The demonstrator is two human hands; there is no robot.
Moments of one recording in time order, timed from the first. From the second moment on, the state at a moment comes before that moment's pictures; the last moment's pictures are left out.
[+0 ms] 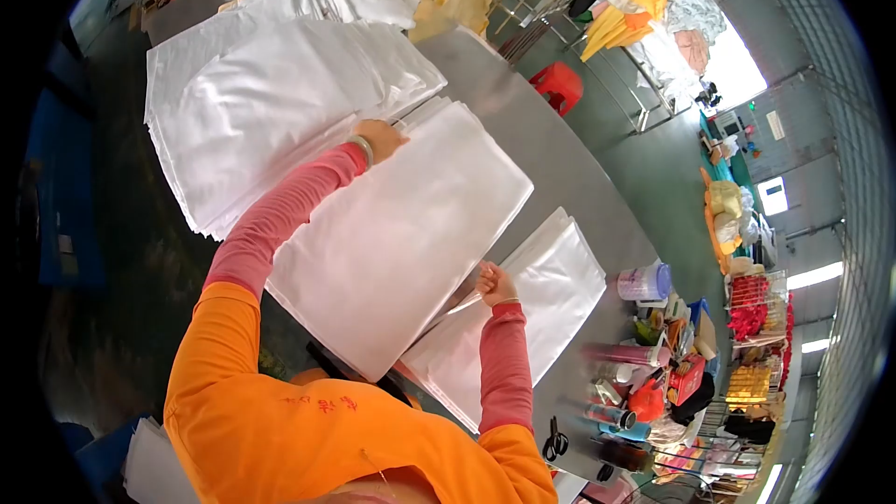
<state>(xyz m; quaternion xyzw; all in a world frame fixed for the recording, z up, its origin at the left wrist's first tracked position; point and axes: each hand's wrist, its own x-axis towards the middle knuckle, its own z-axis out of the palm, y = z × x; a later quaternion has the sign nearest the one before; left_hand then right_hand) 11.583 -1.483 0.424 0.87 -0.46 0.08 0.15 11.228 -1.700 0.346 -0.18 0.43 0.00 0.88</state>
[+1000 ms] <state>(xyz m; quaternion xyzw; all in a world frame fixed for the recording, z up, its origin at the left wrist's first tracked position) 11.319 -1.586 0.314 0.75 -0.61 -0.15 0.20 11.203 -1.645 0.389 -0.87 0.25 -0.03 0.43</state>
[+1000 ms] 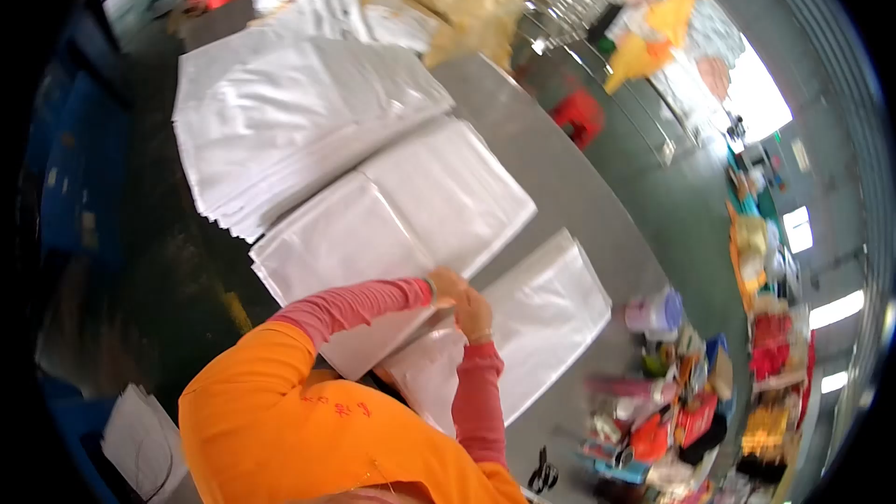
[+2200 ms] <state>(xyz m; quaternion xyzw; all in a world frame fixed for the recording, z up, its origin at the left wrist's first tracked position) 11.369 -1.578 0.355 0.61 -0.74 0.15 0.24 11.240 -1.671 0.305 -0.25 0.37 -0.17 0.88</state>
